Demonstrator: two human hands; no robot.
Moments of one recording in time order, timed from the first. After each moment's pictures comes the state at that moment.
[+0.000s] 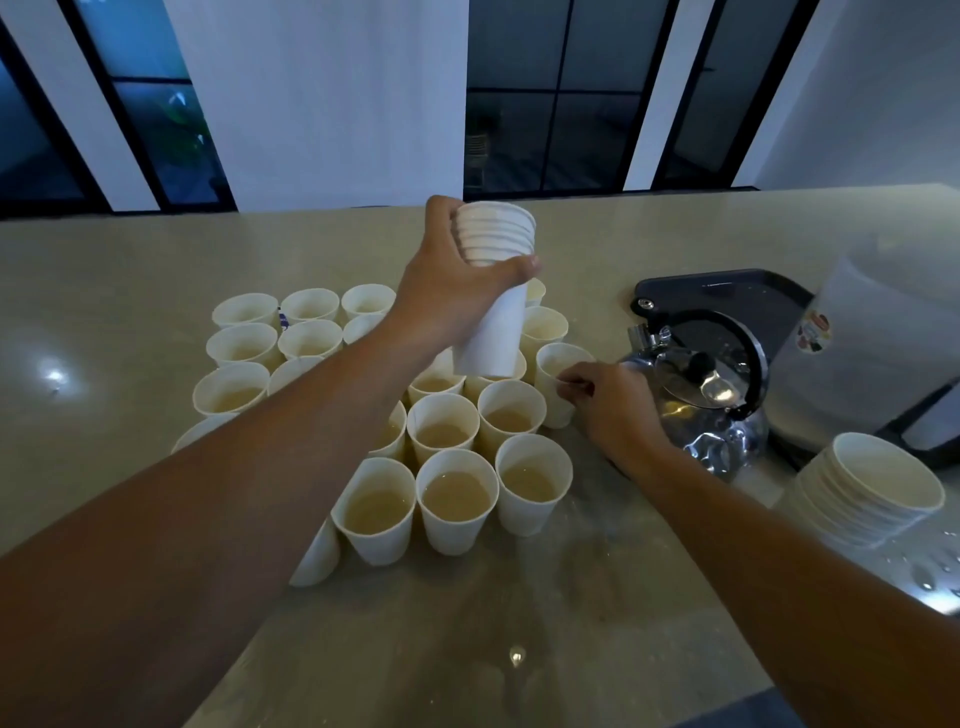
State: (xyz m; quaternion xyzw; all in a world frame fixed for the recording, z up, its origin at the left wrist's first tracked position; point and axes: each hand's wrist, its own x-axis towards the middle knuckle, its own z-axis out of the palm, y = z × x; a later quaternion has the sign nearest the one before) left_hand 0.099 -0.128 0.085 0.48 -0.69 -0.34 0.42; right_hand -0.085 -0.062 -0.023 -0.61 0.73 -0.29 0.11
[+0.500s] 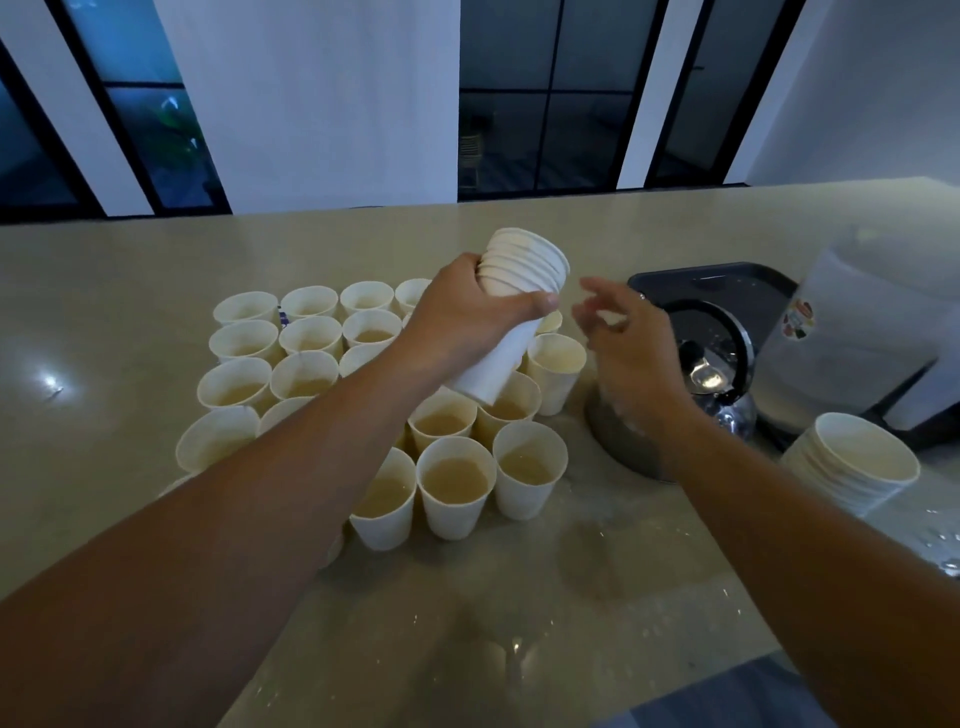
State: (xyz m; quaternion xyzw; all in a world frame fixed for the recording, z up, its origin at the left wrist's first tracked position) left_hand 0.097 -0.097 0.078 0.50 -0.71 -0.37 0.34; right_hand -0.079 -0.057 0.031 -0.52 0.67 -0.50 0.16
